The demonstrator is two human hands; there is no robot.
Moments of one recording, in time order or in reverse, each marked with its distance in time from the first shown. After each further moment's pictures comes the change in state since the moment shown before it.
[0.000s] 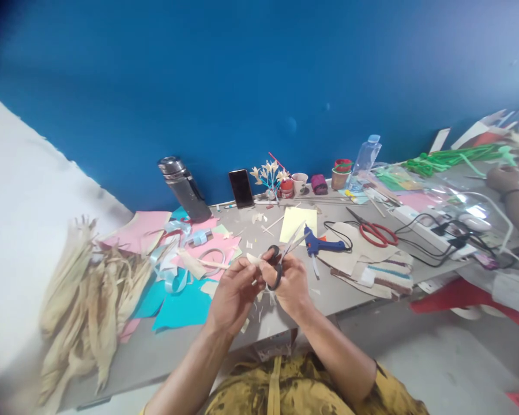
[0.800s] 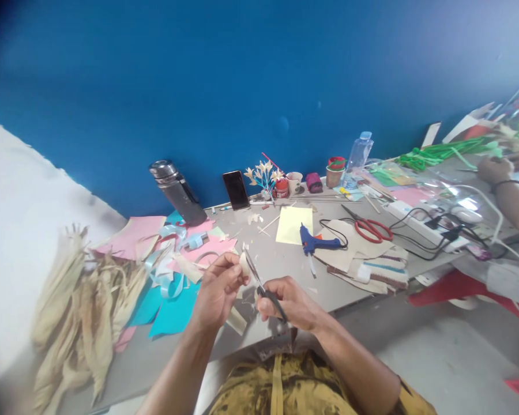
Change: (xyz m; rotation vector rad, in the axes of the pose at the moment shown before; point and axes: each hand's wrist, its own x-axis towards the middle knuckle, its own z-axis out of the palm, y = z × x) left_hand 0.009 0.019 -0.015 0.209 -0.034 0.118; right_hand -0.010 0.017 -0.041 0.019 -0.786 0.193
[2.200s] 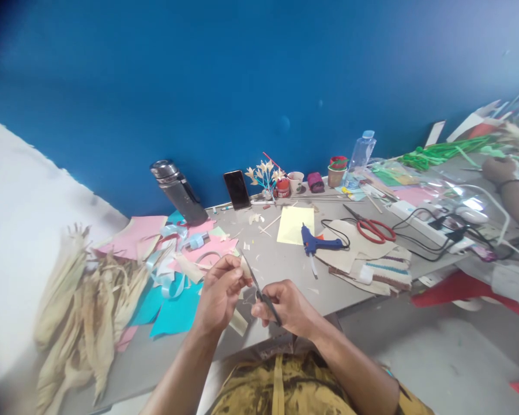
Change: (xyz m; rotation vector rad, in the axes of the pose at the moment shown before) left_hand -0.003 -0.004 0.003 0.023 0.028 0.021; right_hand 0.001 0.008 0.012 -0.038 0.092 0.053
